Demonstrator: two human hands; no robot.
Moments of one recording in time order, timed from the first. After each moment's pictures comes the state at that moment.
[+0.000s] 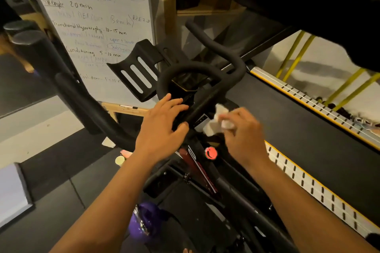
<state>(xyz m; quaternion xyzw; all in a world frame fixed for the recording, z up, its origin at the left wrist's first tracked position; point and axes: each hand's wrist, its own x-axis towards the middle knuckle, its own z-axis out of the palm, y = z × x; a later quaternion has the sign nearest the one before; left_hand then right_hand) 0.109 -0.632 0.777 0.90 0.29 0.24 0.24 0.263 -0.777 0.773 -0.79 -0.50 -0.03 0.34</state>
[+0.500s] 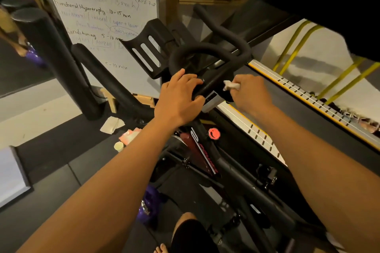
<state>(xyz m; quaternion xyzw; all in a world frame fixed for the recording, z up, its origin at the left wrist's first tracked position) 0.113 -0.630 0.772 0.91 0.28 0.22 0.20 0.290 -0.739 0.786 -0.88 -0.44 -0.01 0.20</state>
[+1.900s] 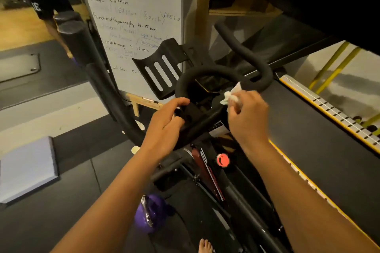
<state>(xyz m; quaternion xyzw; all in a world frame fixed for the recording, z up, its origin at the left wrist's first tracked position) 0.101 -0.638 0.790 0.74 0.38 0.31 0.47 0.285 -0.709 0.788 -0.78 -0.46 -0.09 0.41</state>
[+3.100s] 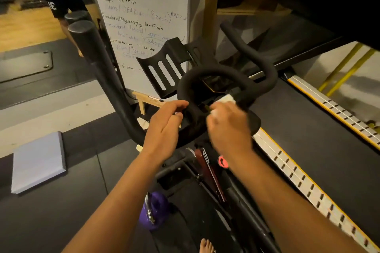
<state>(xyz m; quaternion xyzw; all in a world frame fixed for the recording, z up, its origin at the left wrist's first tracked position) 0.105 -0.645 0.781 0.72 0.39 0.36 0.44 0.247 -0.710 0.783 -0.73 -0.60 -0.12 0.32</state>
